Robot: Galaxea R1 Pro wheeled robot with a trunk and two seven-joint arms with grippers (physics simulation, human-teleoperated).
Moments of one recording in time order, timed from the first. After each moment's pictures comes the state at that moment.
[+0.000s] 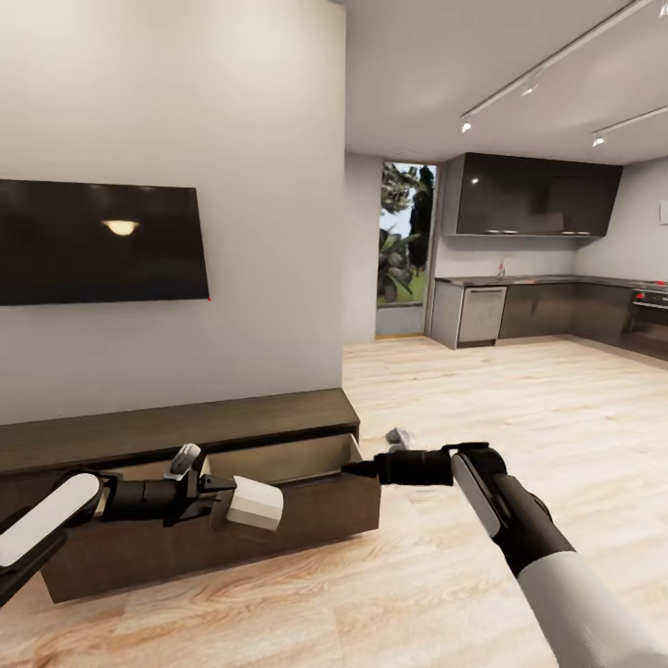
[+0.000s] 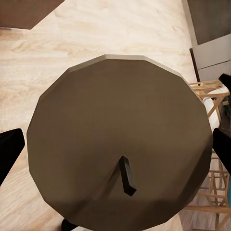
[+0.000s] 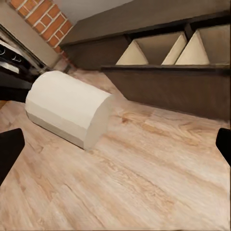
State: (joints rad) left arm -0.58 0.63 -0.51 -1.22 1.66 0.96 -0.03; right arm -0.68 -0.09 0.22 -1.05 -0.35 0.90 0.86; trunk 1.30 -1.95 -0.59
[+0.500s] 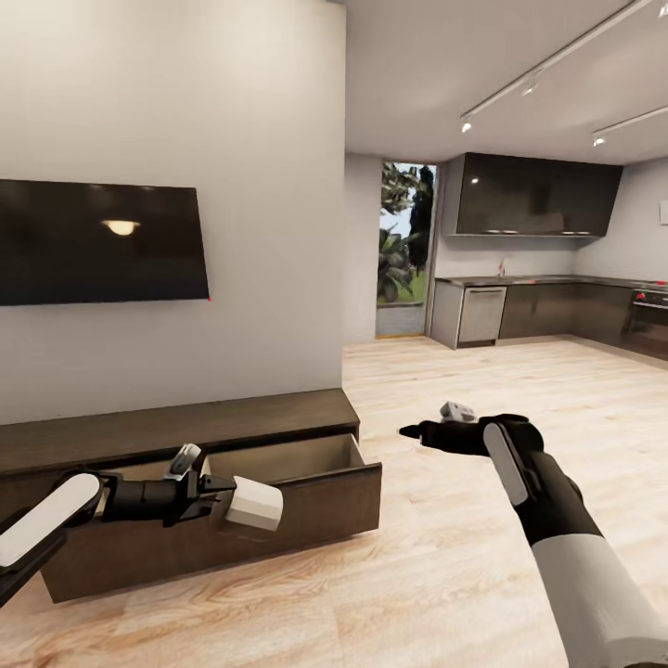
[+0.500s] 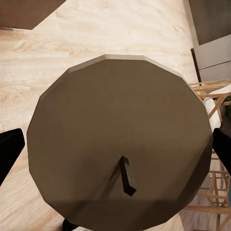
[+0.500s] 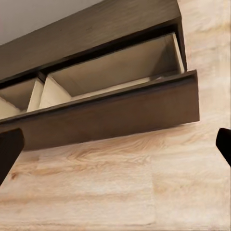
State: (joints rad) left arm -0.58 0.63 -0.51 -1.22 1.66 0.96 -0.03; right arm -0.73 -0.10 -0.01 -1.14 -0.35 1.02 0.22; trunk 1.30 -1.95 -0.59
